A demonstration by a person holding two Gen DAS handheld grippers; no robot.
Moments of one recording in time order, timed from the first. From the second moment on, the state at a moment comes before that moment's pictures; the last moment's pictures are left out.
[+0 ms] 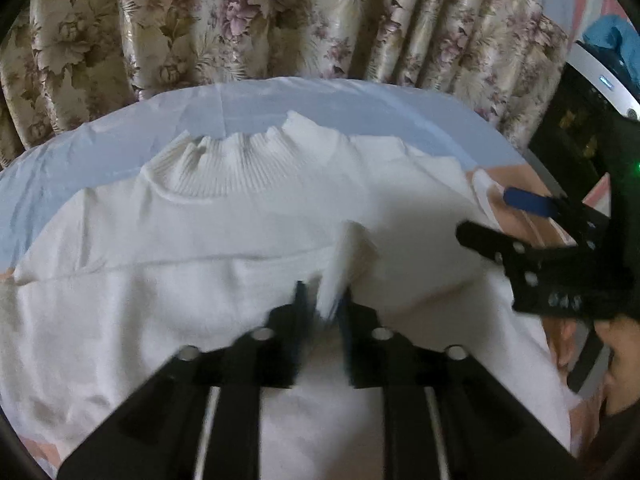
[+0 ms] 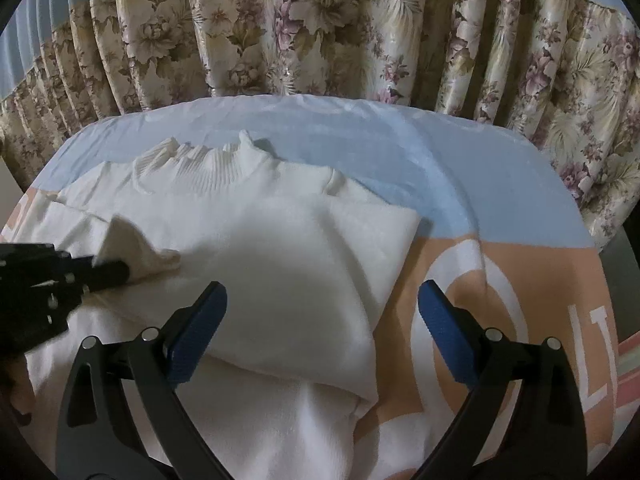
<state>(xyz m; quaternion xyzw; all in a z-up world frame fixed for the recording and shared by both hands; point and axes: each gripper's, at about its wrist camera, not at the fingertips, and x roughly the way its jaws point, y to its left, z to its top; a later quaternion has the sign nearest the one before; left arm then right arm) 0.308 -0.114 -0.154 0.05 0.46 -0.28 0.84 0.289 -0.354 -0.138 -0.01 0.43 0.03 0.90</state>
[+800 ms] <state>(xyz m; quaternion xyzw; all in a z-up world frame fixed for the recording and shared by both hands) 0.311 0.005 -0.160 0.06 0.45 -0.14 0.88 0.304 -0.257 -0.144 -0.01 0.47 0.18 0.87</state>
